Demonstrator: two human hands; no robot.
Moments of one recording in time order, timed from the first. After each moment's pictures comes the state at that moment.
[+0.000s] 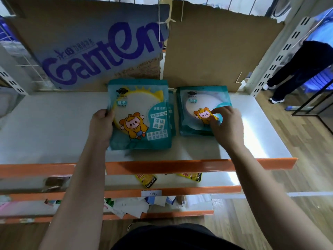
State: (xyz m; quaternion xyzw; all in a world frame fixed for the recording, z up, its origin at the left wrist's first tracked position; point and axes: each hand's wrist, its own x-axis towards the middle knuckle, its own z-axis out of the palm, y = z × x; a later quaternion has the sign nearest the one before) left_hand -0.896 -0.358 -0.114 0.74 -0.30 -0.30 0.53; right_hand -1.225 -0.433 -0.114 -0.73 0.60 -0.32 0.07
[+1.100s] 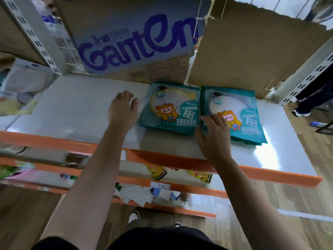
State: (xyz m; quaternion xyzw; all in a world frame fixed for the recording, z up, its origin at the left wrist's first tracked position) left_hand -0.876 -0.350 -0.113 0.82 -0.48 -0.01 0.31; right_hand -1.146 -0.385 -0.127 -0.82 0.49 -0.30 0.07
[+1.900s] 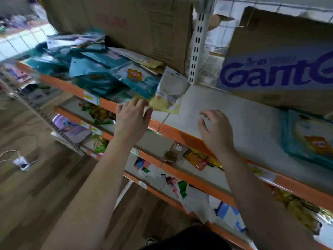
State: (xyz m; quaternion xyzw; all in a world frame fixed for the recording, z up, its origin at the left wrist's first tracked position) left_hand -0.577 -0.080 -0.072 0.87 -0.43 0.15 0.18; right_hand -0.769 -0.232 -0.094 -0.88 0.32 -0.31 0.16
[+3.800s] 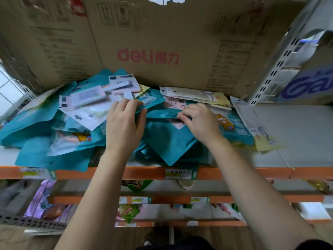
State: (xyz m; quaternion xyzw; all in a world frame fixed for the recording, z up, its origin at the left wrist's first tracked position) left_hand -0.094 -0.080 -0.039 0.68 -0.63 0.11 0.36; right_hand -0.290 -0.179 -0.051 -0.86 0.43 -0.25 0.07
